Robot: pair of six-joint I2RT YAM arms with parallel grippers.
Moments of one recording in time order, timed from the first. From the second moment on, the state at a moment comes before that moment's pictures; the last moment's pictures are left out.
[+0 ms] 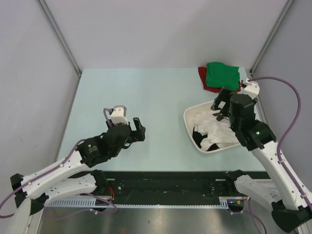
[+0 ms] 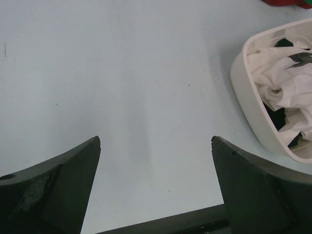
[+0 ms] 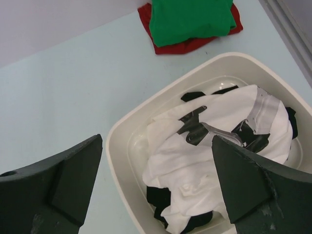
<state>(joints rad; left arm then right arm) -0.99 0.81 0.82 -0.60 -0.63 -0.72 0.44 0.87 1.10 -0.60 0.53 0.49</state>
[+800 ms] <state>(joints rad) -0.95 0.72 0.73 -0.56 -0.59 -0.72 0.39 1.22 0.99 -0.63 0.41 0.47</state>
